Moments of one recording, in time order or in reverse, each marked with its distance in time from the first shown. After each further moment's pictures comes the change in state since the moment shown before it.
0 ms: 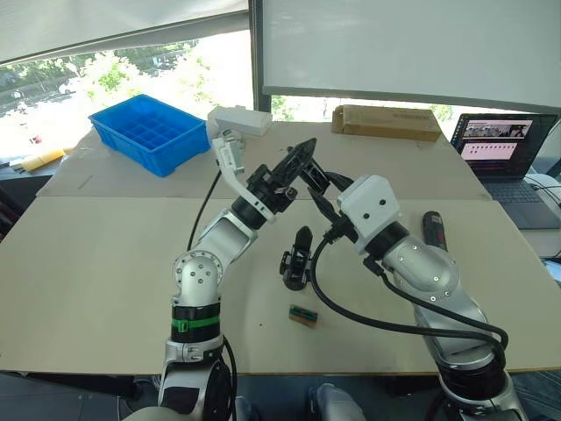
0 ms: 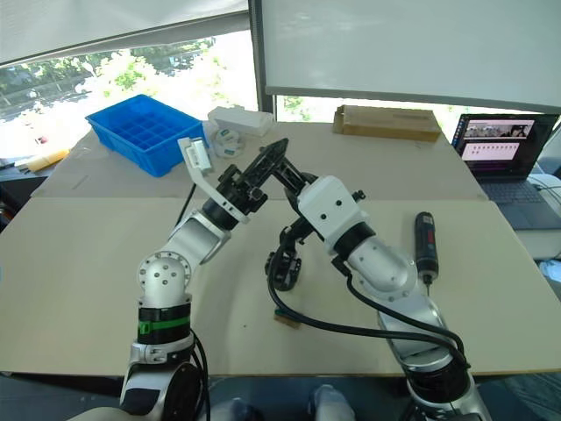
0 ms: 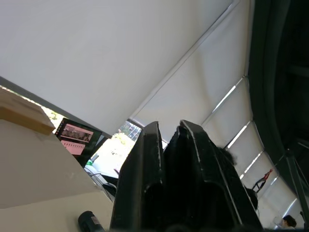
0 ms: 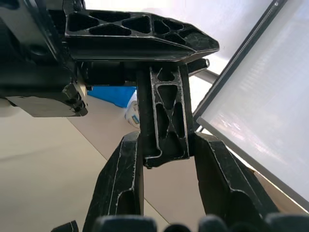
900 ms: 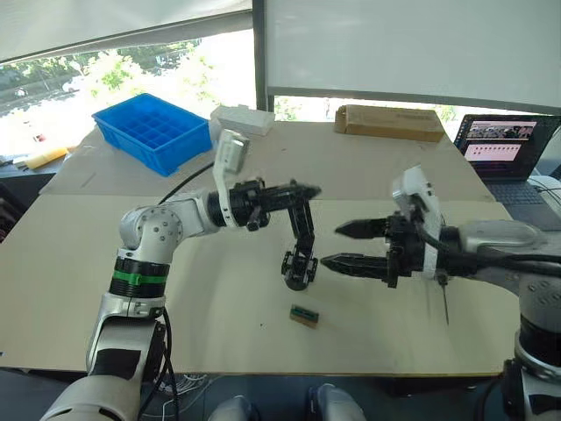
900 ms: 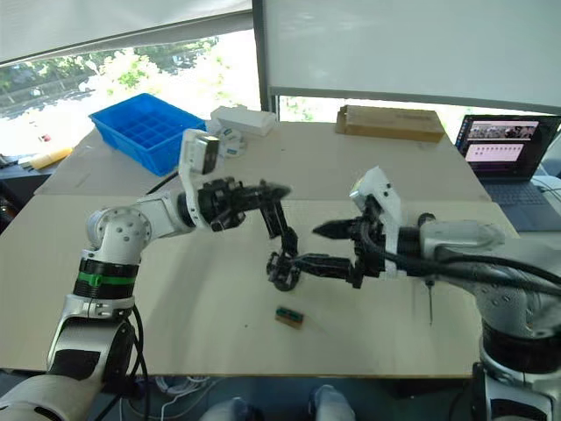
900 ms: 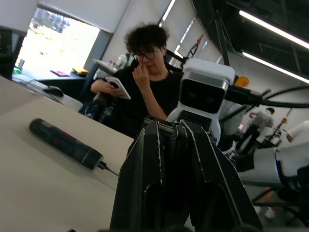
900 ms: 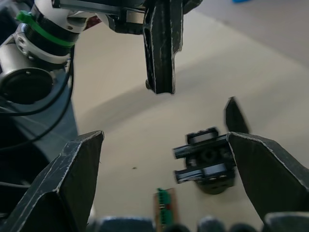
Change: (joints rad) left arm -0.199 0.475 -0.209 0.252 0.069 0.286 -0.747; right arm -0.210 -0.248 -0.384 0.141 1.023 0.867 0.399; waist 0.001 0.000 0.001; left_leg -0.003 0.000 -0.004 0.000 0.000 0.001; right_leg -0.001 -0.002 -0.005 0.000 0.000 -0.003
